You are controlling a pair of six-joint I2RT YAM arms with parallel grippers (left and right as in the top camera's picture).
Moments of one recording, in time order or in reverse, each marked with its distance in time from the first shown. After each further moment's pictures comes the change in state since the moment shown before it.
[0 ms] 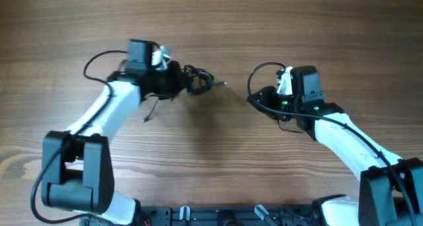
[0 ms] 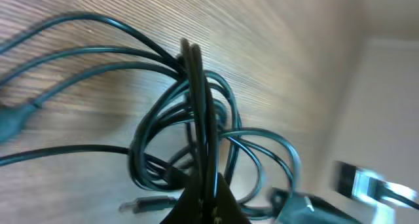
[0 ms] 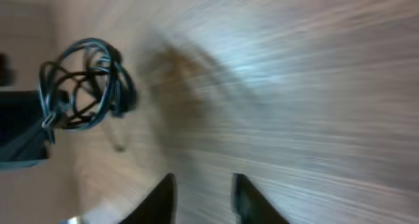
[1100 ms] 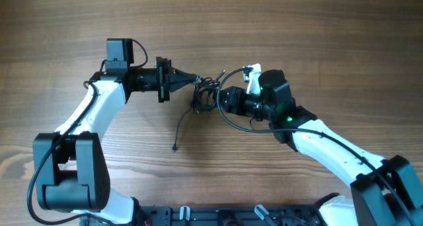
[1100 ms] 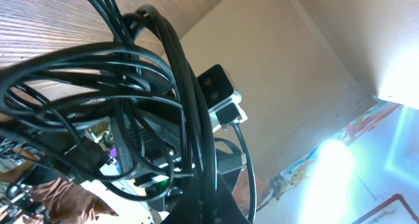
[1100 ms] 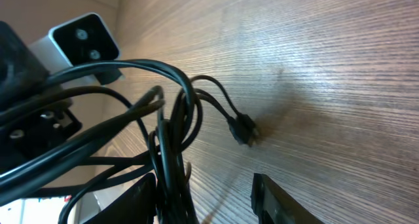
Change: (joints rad) left arm 0.106 0.002 0.000 0.016 0.695 -0.660; right arm 0.262 0.012 -0.003 0.301 0.092 0.085
